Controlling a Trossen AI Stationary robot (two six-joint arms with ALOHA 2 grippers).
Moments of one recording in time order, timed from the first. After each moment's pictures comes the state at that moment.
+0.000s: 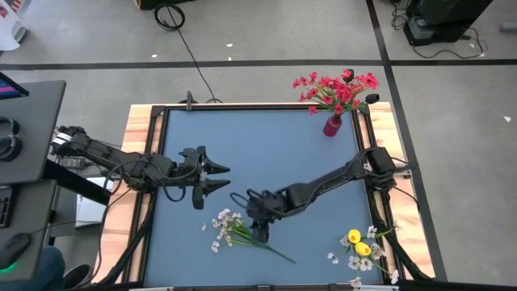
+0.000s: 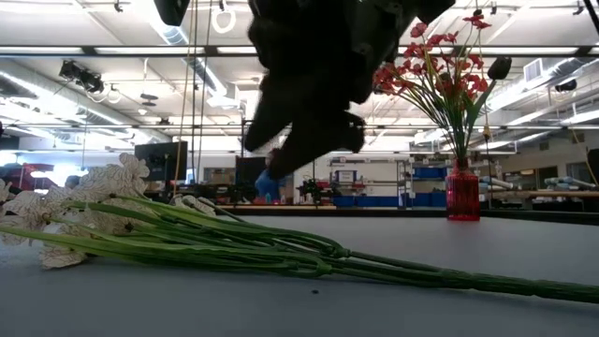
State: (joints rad) left arm -0.34 0.95 0.73 0.16 -0.39 -0.35; right arm 0.29 2.03 1.43 -0.32 0.00 0.63
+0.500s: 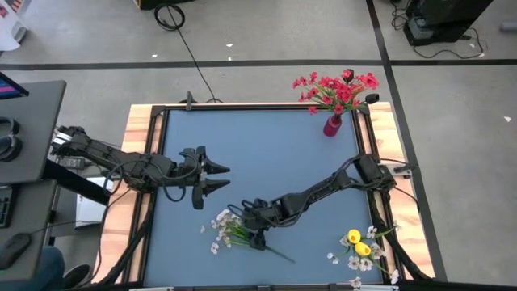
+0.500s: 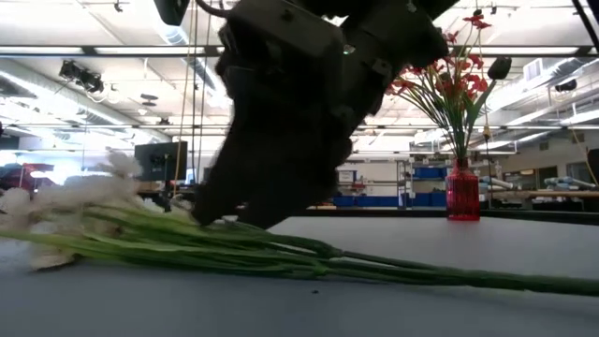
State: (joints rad) left arm -0.34 0.95 0.73 0.16 -0.39 -0.35; right arm 0.33 2.17 1.43 -0.12 0.00 0.52
